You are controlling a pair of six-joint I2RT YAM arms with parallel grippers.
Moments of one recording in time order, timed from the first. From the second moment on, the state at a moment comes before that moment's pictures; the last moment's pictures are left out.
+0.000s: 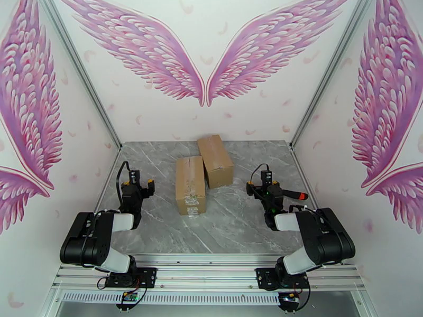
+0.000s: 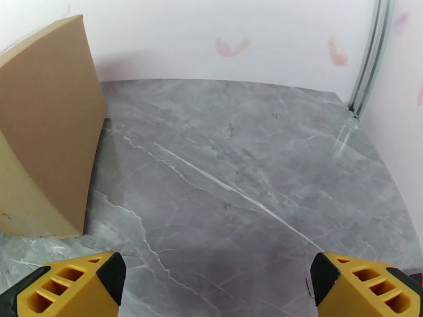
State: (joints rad) left arm -0.01 1.52 0.38 0.85 -0.17 0.00; right arm 0.11 1.55 0.38 0.88 0.11 -0.02
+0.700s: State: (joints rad) left arm 0.00 1.52 0.38 0.84 -0.15 0.00; right arm 0.11 1.55 0.38 0.88 0.11 -0.02
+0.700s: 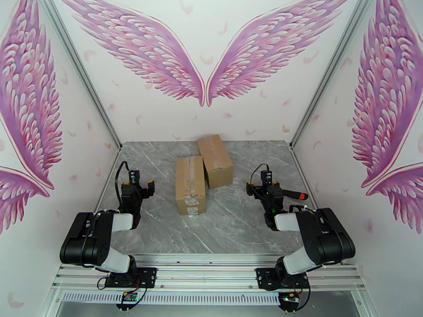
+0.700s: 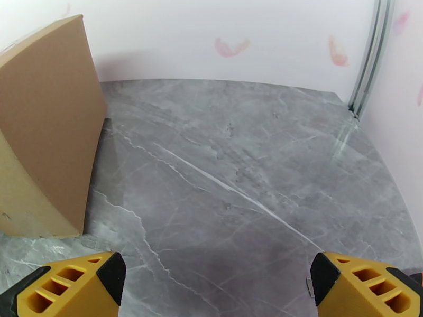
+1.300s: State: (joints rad) left arm 0.02 1.17 0.75 0.15 -0.10 -0.20; right arm 0.11 1.06 0.63 0.25 0.18 0.14
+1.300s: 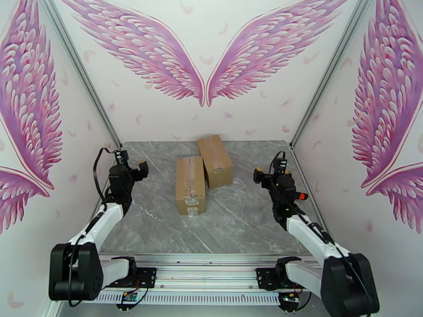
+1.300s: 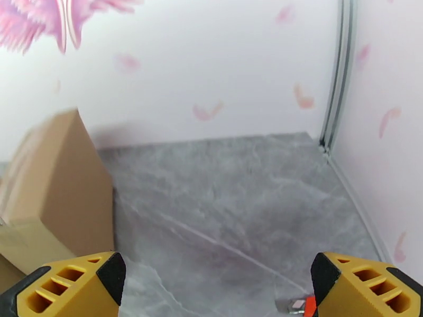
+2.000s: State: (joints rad) left arm -0.29 0.97 0.85 -0.42 0.06 -0.46; right arm 0.06 1.07 0.97 -0.62 -0.01 0.54
